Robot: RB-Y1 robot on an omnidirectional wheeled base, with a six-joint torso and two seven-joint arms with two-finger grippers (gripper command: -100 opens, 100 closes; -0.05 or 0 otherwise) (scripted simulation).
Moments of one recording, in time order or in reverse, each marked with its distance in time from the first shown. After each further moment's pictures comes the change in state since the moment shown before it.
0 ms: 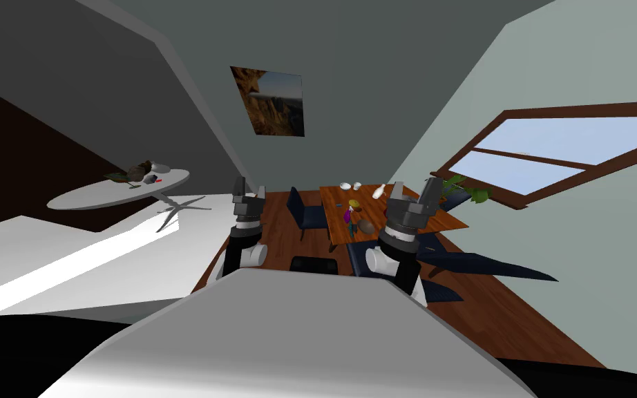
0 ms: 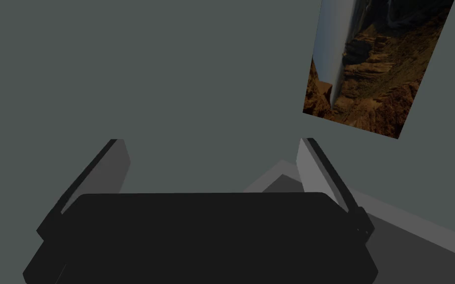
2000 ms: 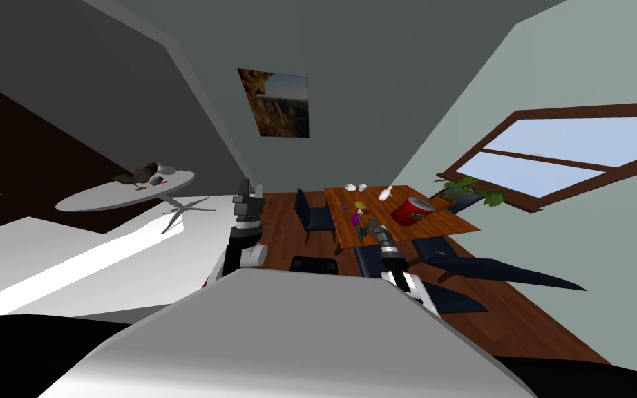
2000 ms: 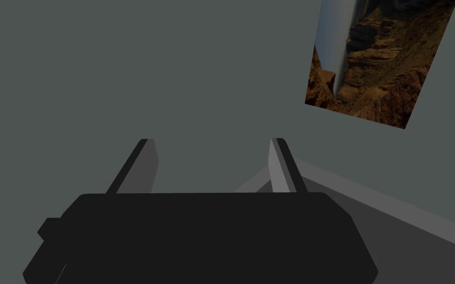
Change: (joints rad) left arm 0.000 0.000 0.000 0.000 0.000 0.000 0.000; right arm 0.077 -0.183 -0.205 0.522 0.467 0.273 0.148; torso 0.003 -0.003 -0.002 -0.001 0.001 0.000
